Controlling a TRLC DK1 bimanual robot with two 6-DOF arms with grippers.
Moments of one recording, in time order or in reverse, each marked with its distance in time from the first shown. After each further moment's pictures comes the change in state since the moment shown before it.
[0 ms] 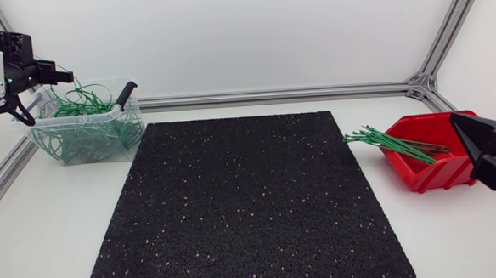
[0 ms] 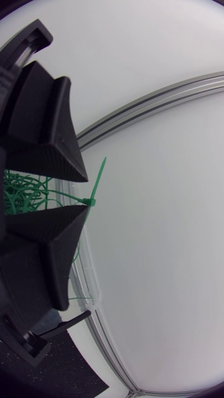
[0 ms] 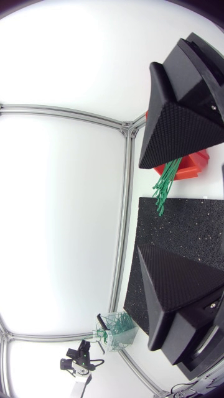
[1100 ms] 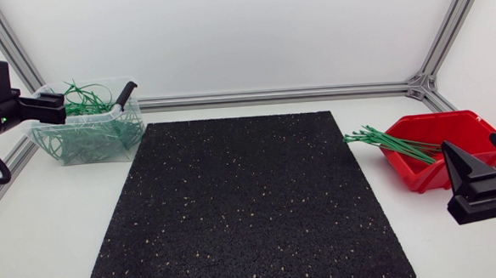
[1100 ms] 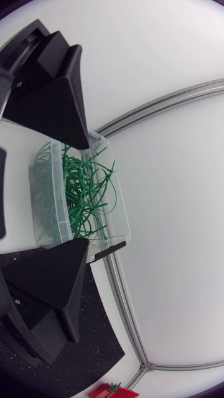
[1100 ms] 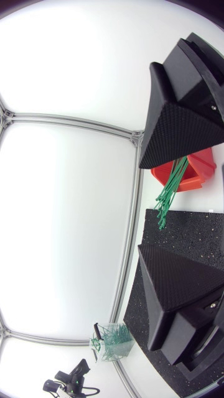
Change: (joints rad) left arm -0.066 -0.603 -0.531 -0.114 0.017 -0.014; right arm -0.146 -0.266 -0.298 0.183 -0.099 -0.131
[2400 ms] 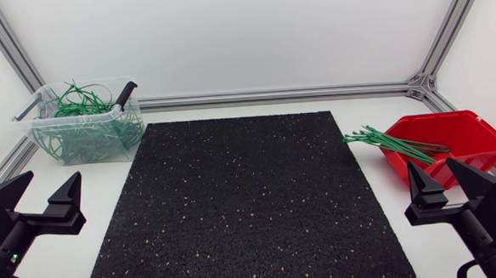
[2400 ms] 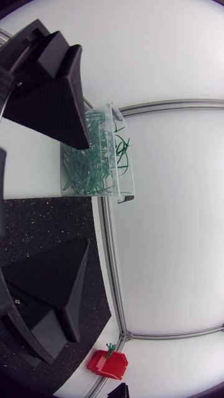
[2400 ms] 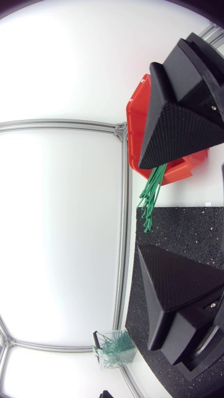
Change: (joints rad) left arm -0.159 -0.932 -0.692 -0.038 -0.012 -0.209; right arm -0.334 -0.032 -0.365 0.370 -0.314 0.072
